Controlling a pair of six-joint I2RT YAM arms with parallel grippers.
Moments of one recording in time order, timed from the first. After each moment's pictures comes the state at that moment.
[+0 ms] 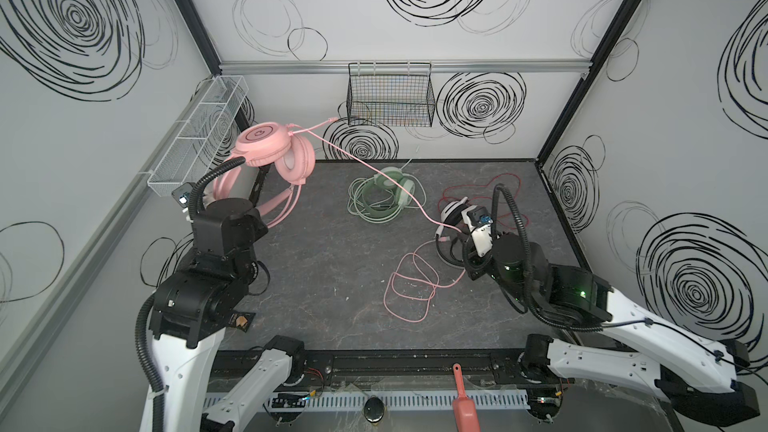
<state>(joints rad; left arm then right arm) -0.18 0.86 1.49 -1.13 -0.67 -0.61 1.03 0.89 0.99 -0.57 0.58 0.15</state>
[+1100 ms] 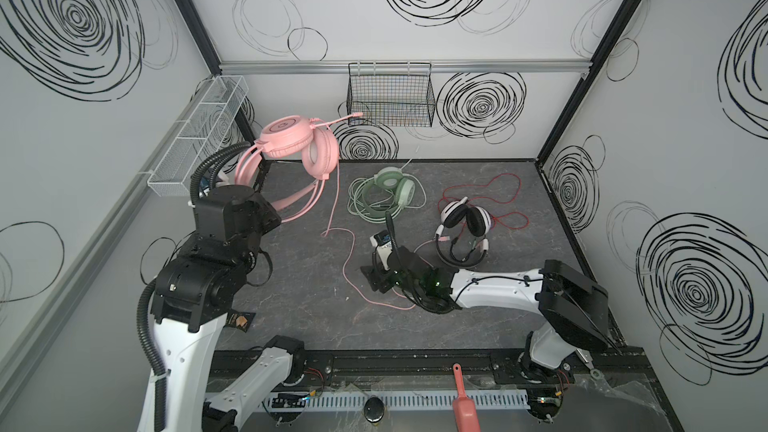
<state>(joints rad) -0.18 0.93 1.57 -1.13 -0.46 -0.62 1.16 1.68 0.92 0.25 0.21 0.40</state>
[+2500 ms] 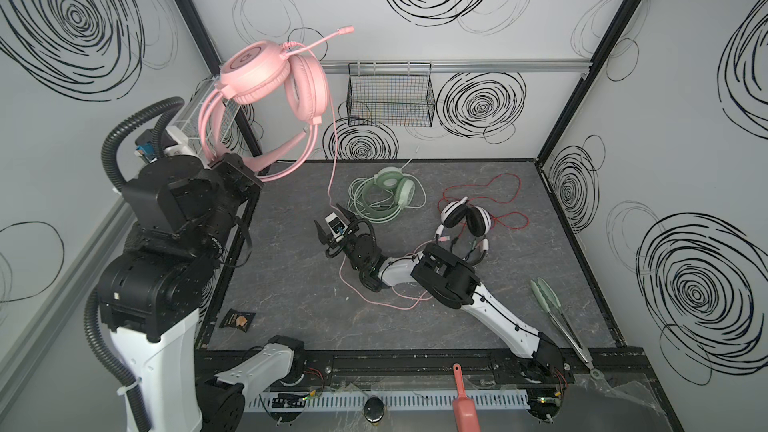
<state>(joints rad) -0.18 1.10 2.04 -1.13 -0.38 -0.67 1.02 2.63 1.70 1.22 0.33 -0.28</state>
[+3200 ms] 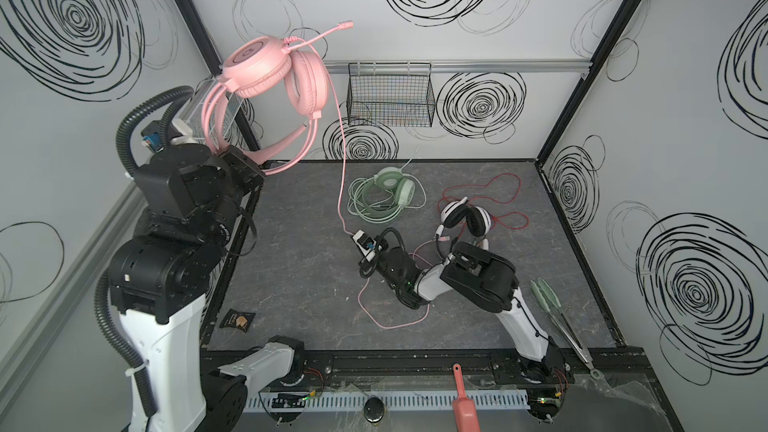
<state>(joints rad) -0.18 1.14 2.02 -1.12 -0.42 -0.66 1.03 2.12 0.94 1.23 0.15 -0.18</state>
